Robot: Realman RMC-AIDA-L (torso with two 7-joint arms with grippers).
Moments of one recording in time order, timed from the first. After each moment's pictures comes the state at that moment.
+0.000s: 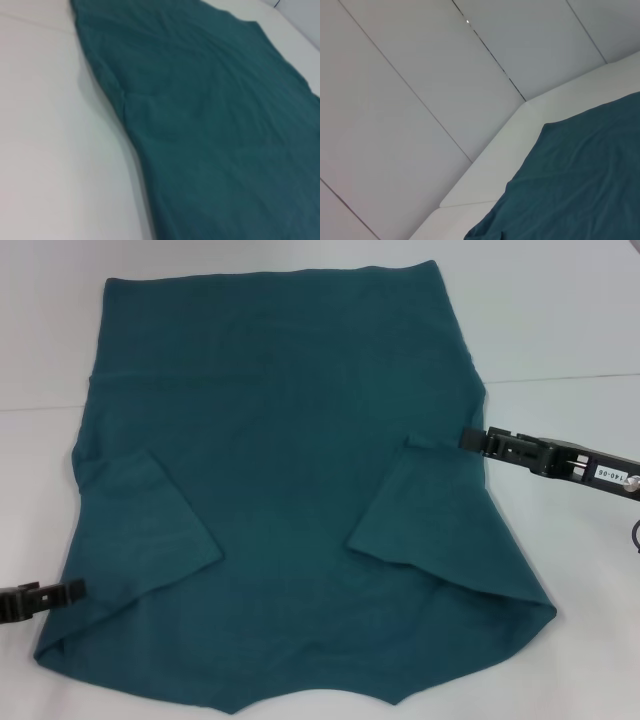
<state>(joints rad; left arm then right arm) -0.42 -2.13 0.45 0.90 2.34 1.34 -1.98 0.52 2.04 -0.54 -0.58 -1.84 -1.44 1.76</state>
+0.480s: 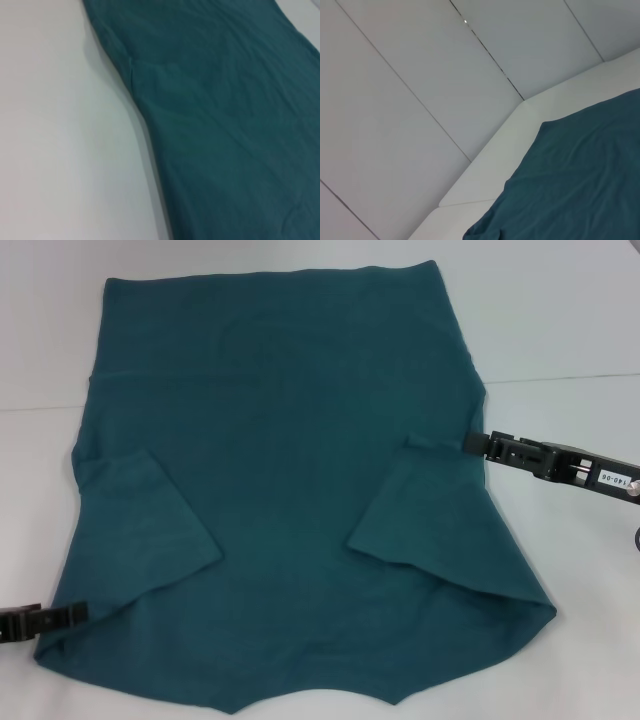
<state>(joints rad) -0.42 -2.13 0.45 0.90 2.42 1.34 -2.00 0.51 2.04 -0.54 -0.58 -1.84 -1.44 1.77</state>
